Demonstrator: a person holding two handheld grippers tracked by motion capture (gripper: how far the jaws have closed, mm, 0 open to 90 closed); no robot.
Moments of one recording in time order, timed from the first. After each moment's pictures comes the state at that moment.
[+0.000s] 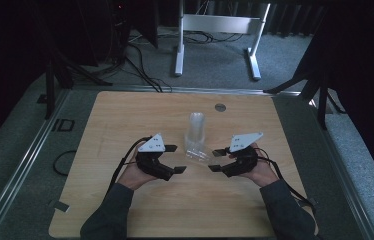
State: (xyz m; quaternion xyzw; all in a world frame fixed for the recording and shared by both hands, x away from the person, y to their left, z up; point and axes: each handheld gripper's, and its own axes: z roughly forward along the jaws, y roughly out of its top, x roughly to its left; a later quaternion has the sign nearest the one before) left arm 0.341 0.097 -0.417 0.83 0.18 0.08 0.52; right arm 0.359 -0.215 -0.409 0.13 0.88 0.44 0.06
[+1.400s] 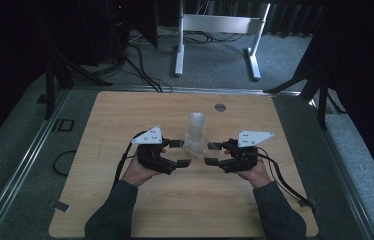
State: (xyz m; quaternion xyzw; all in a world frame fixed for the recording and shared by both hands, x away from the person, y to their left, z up) left arm 0.345 0.095 -0.395 0.78 0.16 0.03 0.60; right arm 0.353 -0.213 -0.397 0.13 0.80 0.59 0.04
